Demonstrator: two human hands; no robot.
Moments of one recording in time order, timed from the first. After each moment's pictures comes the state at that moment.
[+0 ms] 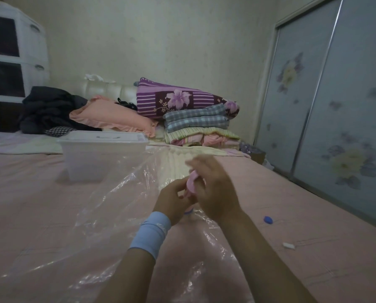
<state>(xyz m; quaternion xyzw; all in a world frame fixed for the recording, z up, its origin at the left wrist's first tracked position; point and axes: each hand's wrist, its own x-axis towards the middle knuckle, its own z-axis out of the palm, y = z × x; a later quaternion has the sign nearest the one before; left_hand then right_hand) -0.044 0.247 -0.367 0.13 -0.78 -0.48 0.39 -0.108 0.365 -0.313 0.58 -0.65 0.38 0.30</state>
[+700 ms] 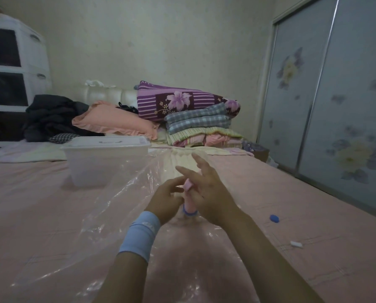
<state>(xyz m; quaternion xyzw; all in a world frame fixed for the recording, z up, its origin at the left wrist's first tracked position) -0.022 0.230 -0.353 0.14 -0.79 -0.48 0.34 -0.117 0.351 -0.330 0.60 -0.70 0.37 0.14</state>
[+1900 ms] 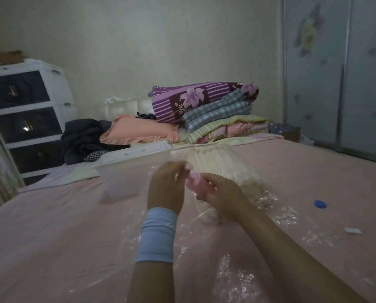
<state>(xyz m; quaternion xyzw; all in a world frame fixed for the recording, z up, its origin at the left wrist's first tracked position) 0.013 0.213 -0.307 0.16 -0.83 -0.10 0.53 -0.137 0.291 -0.368 0.52 -0.72 0.47 0.03</state>
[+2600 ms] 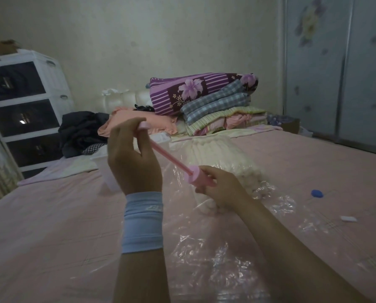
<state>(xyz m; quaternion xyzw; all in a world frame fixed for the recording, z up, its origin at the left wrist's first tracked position) 0.043 0.227 -0.264 0.14 -0.62 -0.03 0.77 -0.133 0.299 -0.370 0.50 -0.71 0.50 -0.03</state>
